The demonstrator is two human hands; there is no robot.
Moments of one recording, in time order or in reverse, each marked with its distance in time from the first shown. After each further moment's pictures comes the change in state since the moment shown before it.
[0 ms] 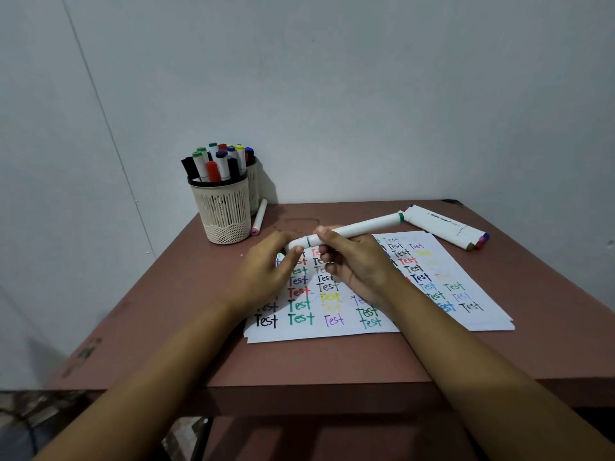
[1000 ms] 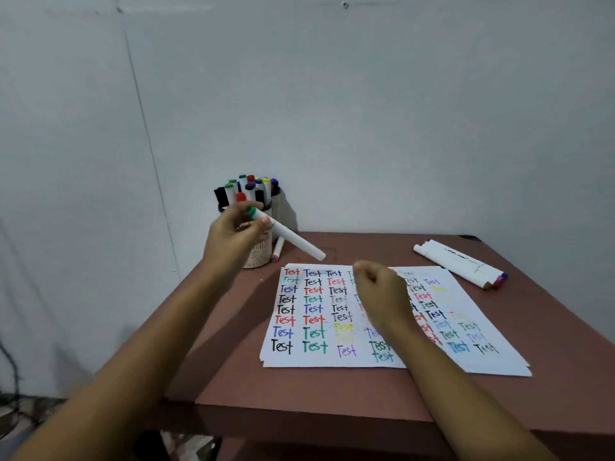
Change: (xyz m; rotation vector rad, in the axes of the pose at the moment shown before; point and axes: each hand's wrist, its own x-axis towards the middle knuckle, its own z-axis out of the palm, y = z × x) left_hand 0.032 0.021 -0.066 -0.415 0.358 -0.318; right_hand 0.002 0.017 -0.020 -0.837 0.364 -0.230
